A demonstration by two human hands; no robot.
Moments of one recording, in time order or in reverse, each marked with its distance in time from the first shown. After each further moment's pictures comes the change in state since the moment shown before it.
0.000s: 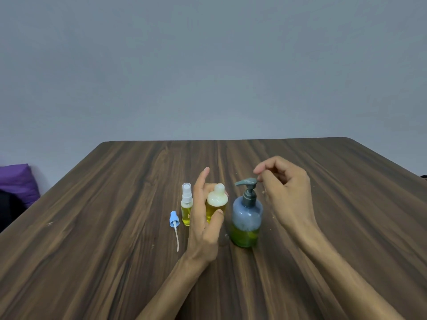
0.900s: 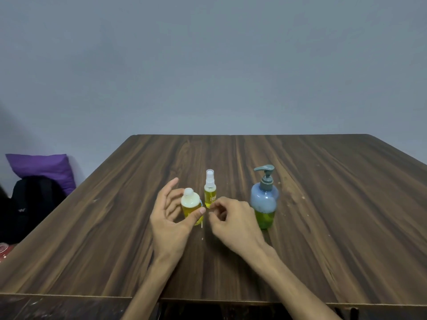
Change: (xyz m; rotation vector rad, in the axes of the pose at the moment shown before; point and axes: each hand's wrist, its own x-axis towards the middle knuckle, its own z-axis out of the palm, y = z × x) left_hand -0.039 0.031 -0.097 0.063 0.274 -0.175; right_hand -0.085 0.006 0.093 -0.417 -0.438 0.053
